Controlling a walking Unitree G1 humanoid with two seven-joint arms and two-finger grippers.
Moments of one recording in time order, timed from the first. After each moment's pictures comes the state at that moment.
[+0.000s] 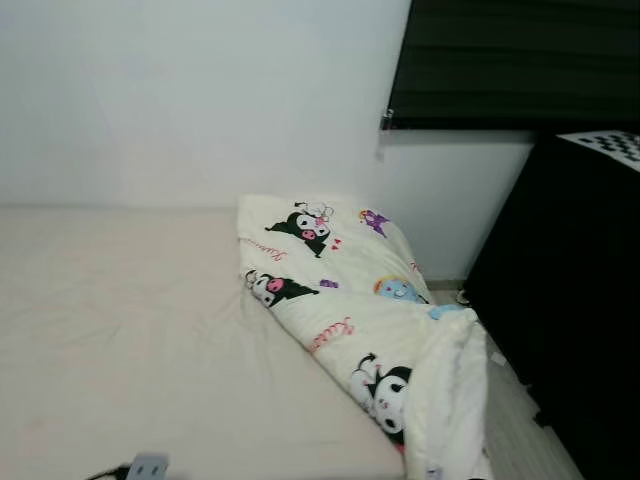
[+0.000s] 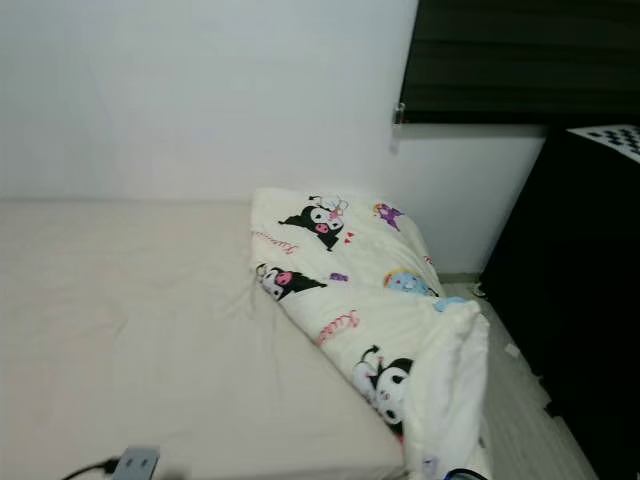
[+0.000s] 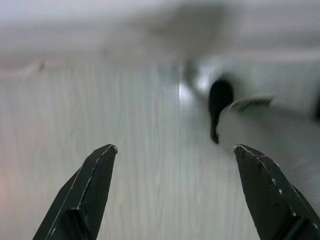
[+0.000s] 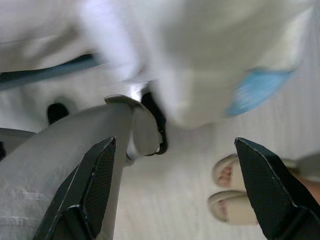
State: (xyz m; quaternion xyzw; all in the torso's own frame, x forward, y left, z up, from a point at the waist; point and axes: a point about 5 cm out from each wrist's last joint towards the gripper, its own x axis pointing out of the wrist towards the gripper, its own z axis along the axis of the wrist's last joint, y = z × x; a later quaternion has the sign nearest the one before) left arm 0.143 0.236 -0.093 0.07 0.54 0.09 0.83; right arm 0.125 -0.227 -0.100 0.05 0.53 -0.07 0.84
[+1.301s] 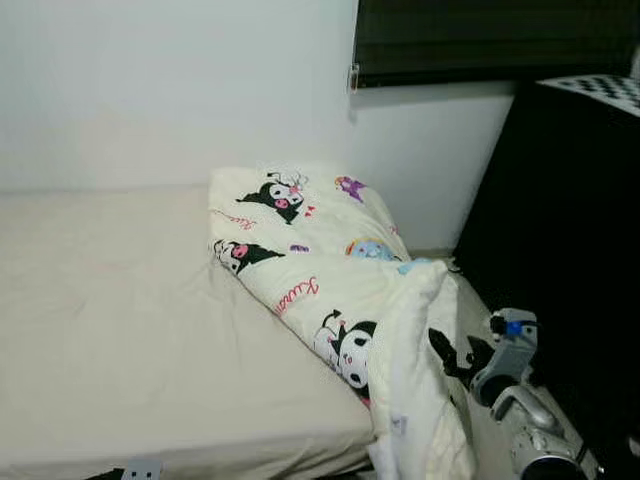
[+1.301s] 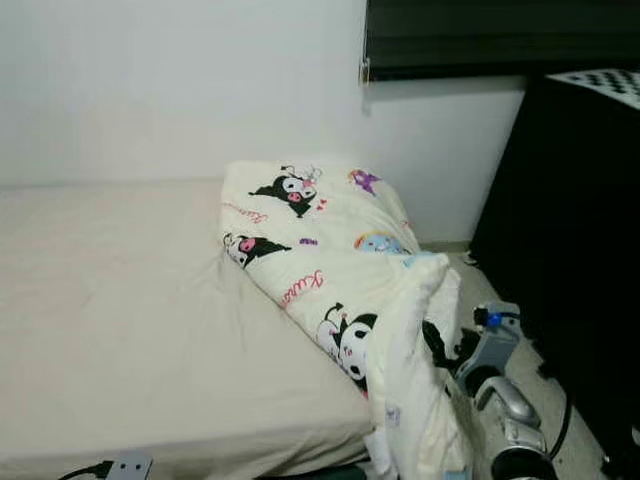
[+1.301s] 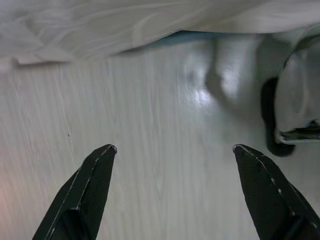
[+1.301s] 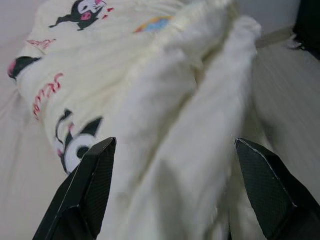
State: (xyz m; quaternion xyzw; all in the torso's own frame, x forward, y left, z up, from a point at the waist) left arm 0.150 0.243 -0.089 0.10 0.52 0.10 0.84; right arm 0.290 -0.258 0.038 0.14 0.13 0.03 0.98
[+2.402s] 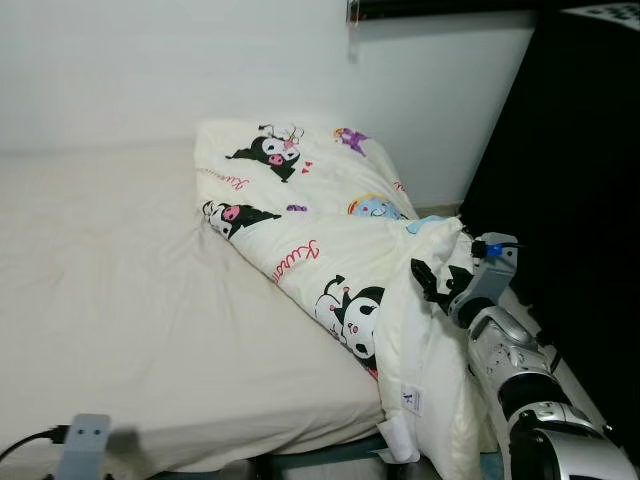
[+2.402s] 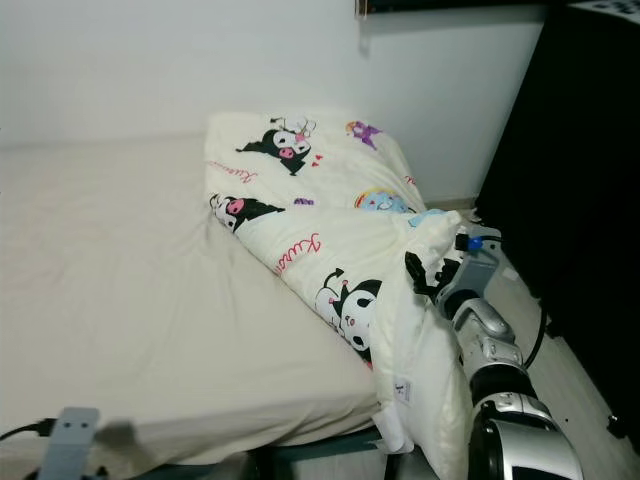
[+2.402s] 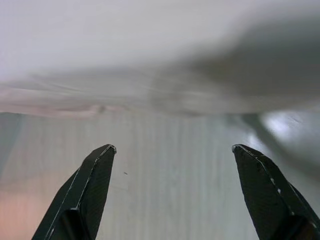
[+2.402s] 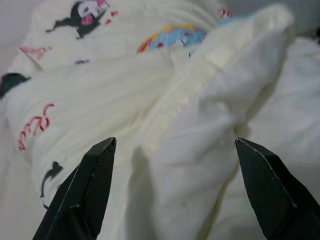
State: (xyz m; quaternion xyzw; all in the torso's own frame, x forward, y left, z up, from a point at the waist) left arm 0.181 0.319 -0.039 0.16 0.38 0.21 0.89; right arm 0.362 -0.230 0.110 0.13 0.08 0.05 0.99
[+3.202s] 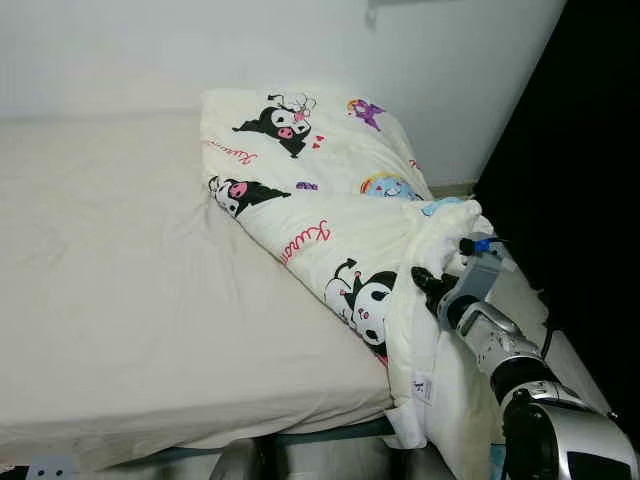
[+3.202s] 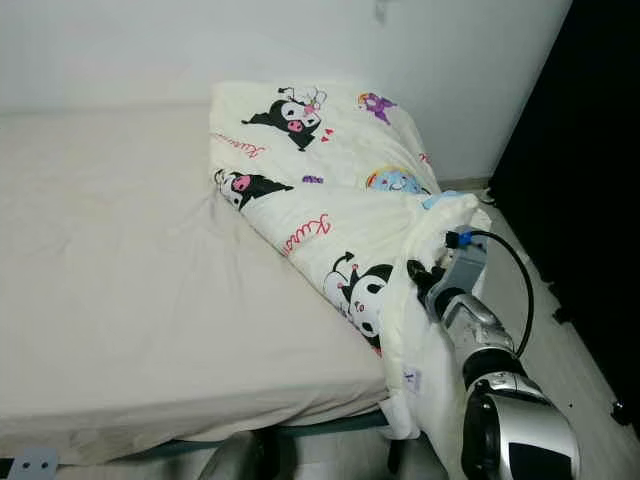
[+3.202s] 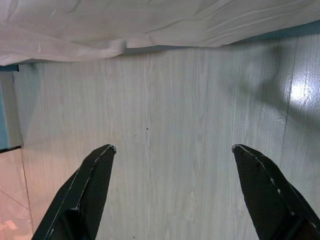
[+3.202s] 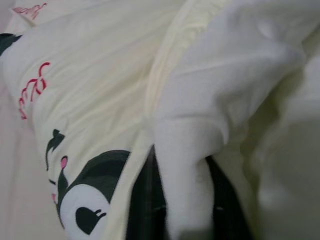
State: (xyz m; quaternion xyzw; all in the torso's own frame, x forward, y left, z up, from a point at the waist) left arm 0.129 0.332 -0.053 0.18 0.42 0.23 0.86; right arm 0.367 -0.216 0.104 0.17 0.13 0.08 0.97
